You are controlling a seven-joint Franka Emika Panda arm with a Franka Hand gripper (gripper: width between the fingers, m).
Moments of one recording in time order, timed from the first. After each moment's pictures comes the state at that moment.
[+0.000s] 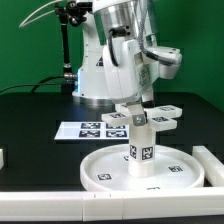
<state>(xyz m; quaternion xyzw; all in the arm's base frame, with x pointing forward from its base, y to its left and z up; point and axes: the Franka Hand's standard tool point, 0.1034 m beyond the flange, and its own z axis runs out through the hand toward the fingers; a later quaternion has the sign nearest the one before) 0.558 0.030 0.108 -0.60 0.79 0.06 0.11</state>
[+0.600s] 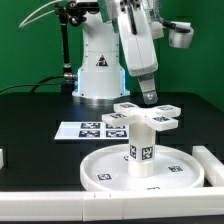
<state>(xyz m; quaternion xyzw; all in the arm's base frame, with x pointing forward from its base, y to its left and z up) 0.562 0.035 0.132 -0.66 0.74 0.05 0.12</state>
